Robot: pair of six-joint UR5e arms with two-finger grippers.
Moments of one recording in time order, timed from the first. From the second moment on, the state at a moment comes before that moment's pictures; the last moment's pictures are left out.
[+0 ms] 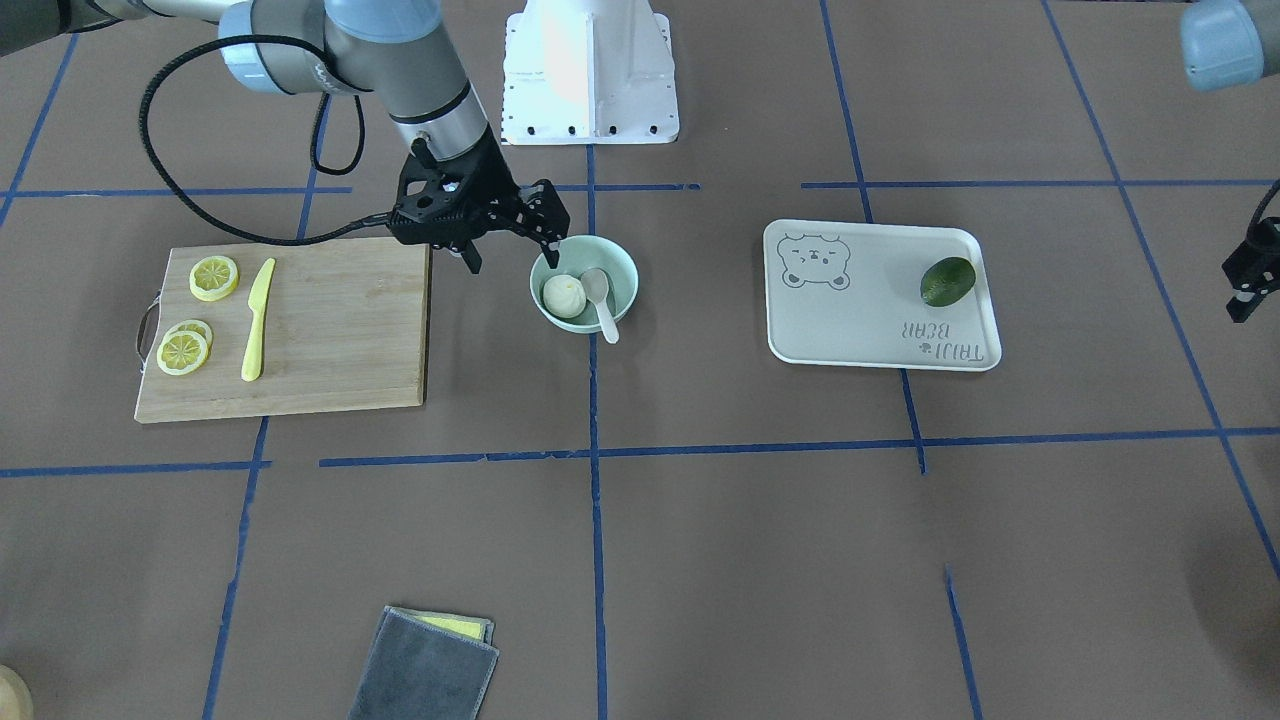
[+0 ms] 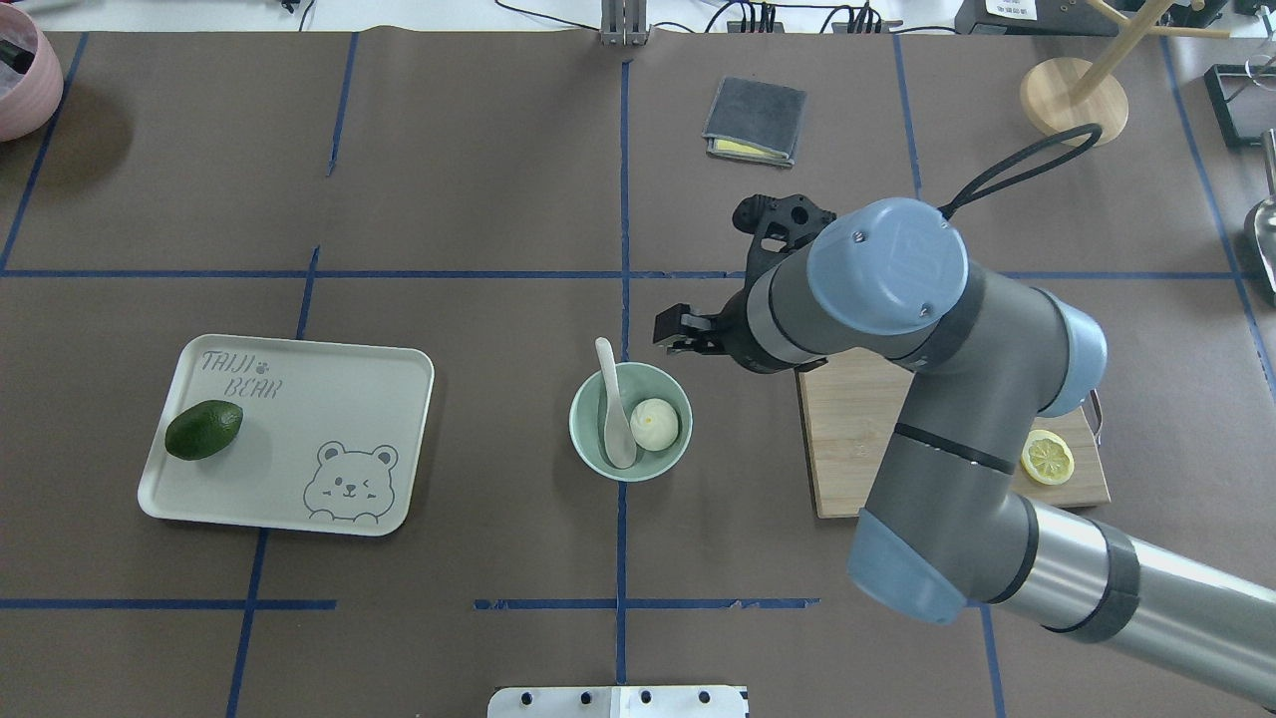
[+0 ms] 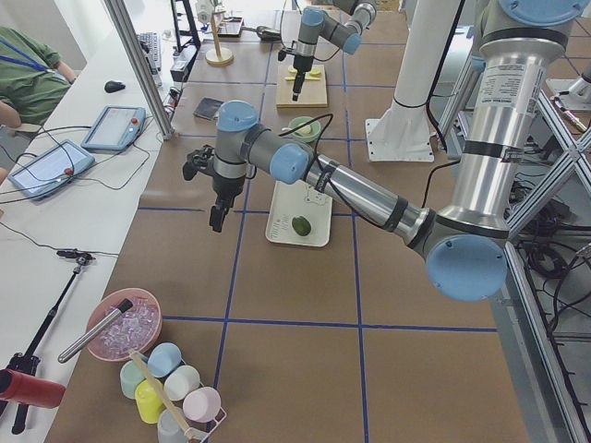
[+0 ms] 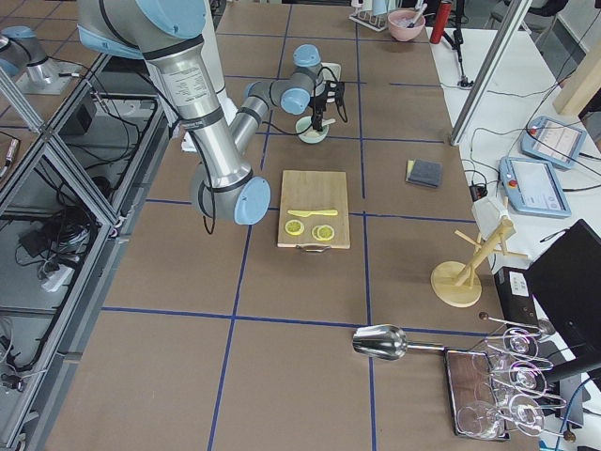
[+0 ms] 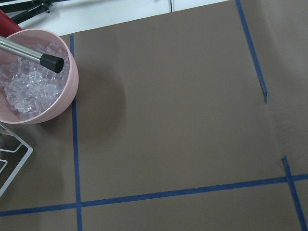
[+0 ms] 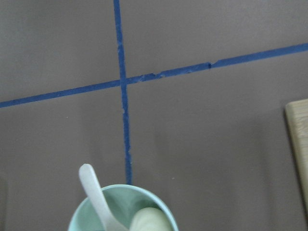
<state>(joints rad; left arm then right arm) -1.37 -1.71 -1.85 -1.58 -2.13 -0.23 0.56 -1.06 1.91 -1.46 1.84 1.34</state>
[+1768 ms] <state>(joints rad) -1.52 -1.59 -1.66 -1.58 -2.27 0.12 1.55 -1.50 1.55 -1.56 2.36 -0.16</state>
